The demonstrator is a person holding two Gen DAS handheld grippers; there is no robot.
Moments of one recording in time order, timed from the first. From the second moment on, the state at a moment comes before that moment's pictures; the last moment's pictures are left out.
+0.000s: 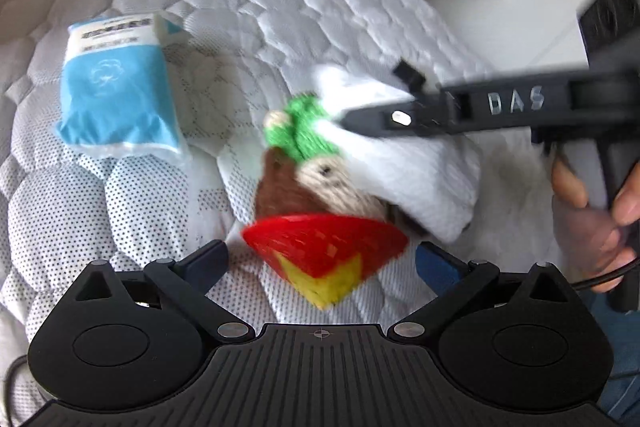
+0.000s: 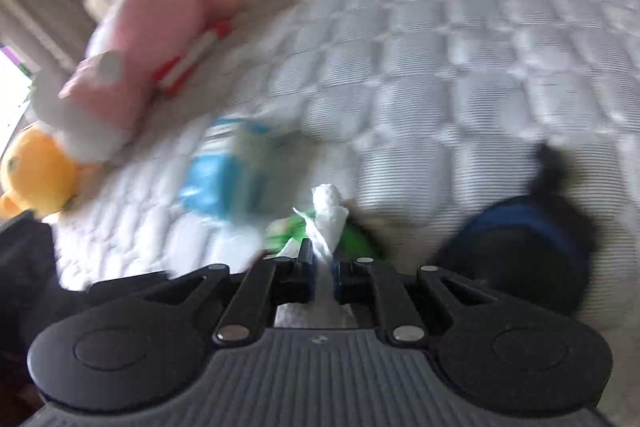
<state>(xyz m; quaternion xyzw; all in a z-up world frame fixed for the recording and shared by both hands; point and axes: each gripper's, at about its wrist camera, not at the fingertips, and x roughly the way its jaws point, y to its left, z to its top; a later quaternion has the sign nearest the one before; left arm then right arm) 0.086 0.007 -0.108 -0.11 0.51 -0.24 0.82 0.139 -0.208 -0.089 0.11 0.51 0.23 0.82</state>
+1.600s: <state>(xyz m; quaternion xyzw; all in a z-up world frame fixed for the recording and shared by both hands) 0.115 0.096 -0.115 -0.22 0.55 -0.11 0.80 0.170 -0.133 -0.106 0.17 0.46 0.30 0.82</state>
